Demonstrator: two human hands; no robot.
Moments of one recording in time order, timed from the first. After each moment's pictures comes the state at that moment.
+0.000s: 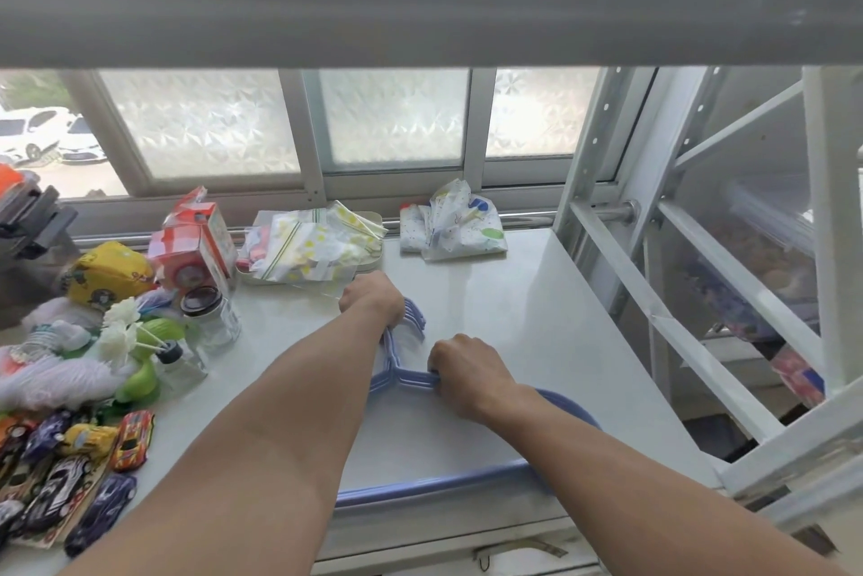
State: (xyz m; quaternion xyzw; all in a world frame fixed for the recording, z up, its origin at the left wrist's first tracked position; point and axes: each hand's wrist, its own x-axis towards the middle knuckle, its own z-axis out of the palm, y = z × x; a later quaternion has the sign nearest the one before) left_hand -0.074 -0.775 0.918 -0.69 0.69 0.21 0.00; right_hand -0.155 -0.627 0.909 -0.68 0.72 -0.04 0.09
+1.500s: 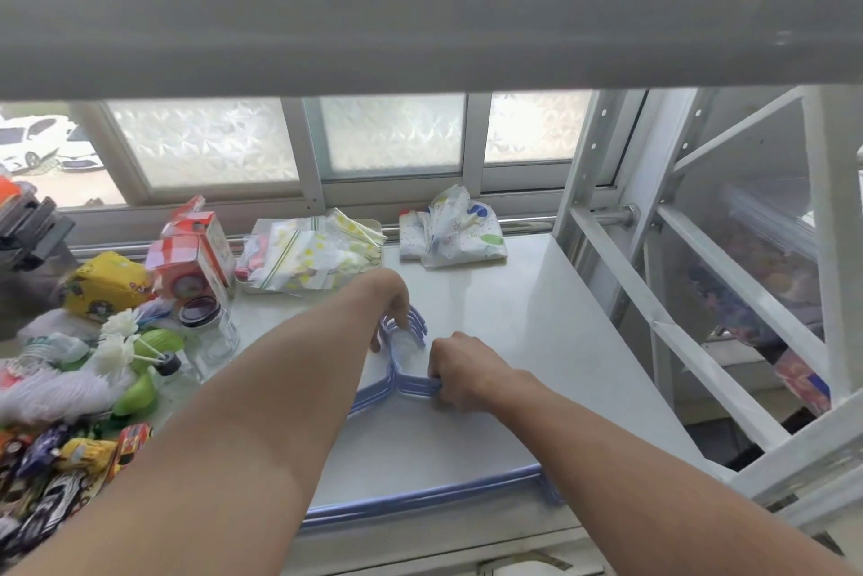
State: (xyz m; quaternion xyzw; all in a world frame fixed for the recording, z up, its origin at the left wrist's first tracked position) left_hand -0.079 -0.786 0.957 -0.62 0.67 0.32 0.25; right_hand -0.161 -0.644 0.922 -0.69 0.70 0.00 0.16
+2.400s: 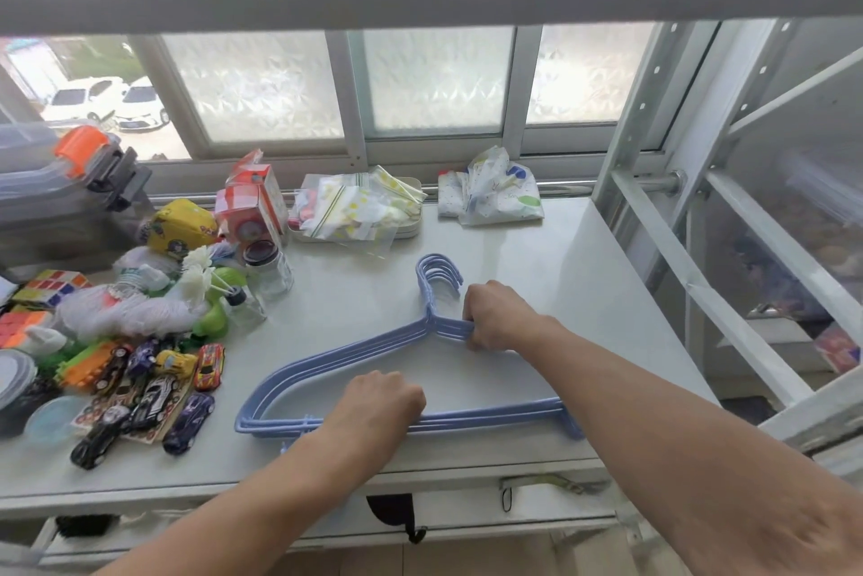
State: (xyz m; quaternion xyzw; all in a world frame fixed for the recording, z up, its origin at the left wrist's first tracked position) left_hand 0.046 -0.591 0.930 -0.37 0.92 -0.01 0.15; right_hand -0.155 -0.639 0.924 -0.67 0.73 -0.02 0.16
